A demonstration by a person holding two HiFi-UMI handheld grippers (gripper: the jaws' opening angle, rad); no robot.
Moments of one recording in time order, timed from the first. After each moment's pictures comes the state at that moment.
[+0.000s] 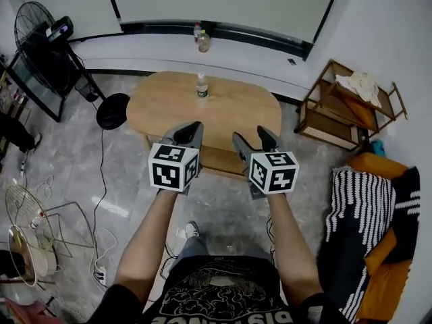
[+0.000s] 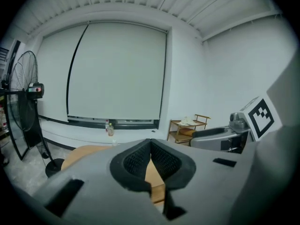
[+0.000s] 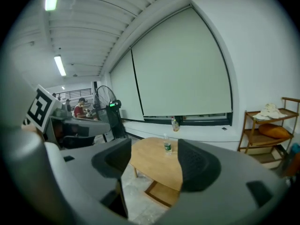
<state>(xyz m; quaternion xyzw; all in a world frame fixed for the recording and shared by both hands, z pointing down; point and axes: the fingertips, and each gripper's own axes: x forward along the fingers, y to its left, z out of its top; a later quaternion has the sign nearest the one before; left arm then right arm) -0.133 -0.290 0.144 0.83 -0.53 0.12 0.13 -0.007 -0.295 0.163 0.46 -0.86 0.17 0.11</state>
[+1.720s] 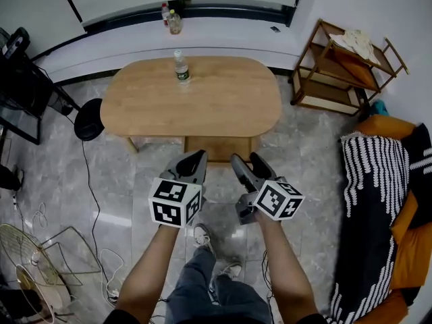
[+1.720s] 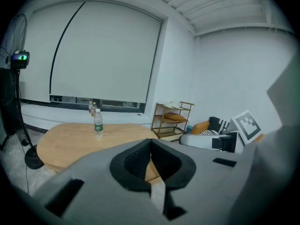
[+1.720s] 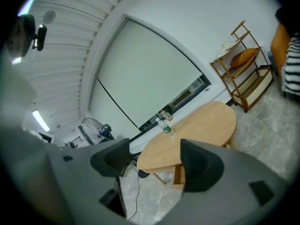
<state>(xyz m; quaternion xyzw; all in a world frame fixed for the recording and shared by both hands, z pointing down) -0.107 -0.252 0.327 0.87 -0.43 0.14 0.18 -0.001 -0.245 0.353 0.50 -0.78 0.36 -0.10</state>
